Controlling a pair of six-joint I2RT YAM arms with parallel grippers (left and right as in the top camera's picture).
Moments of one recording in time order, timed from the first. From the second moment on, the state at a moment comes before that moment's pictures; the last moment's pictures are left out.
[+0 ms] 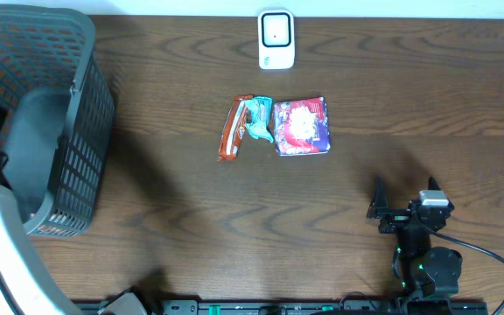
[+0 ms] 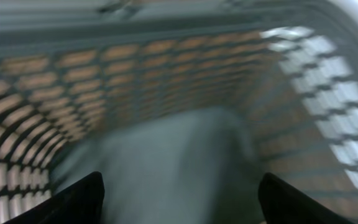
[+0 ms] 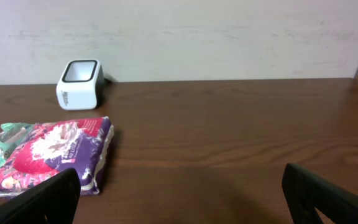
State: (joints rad) left arm 0.62 1.35 1.42 -0.81 -0.19 -0.56; right arm 0.04 0.01 0.01 -0.07 0.04 0.03
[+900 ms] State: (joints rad) left arm 0.66 1.86 1.39 -1.15 -0.19 -0.89; right arm 0.04 0.01 0.01 -0.07 0.04 0.03
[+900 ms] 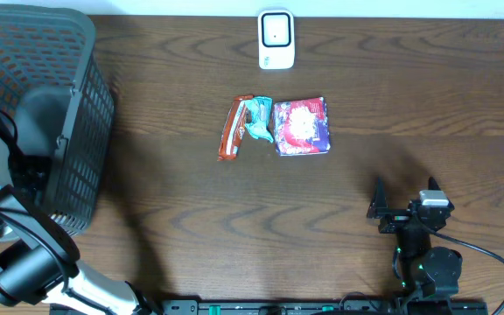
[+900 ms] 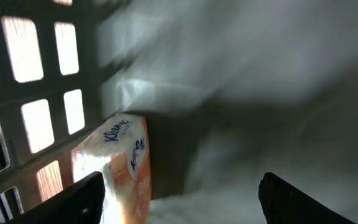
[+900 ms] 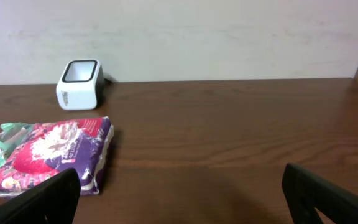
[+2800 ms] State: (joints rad) left arm 0.33 1.09 1.53 -0.50 0.54 -0.66; right arm 0.04 0.01 0.01 -0.07 0.04 0.03
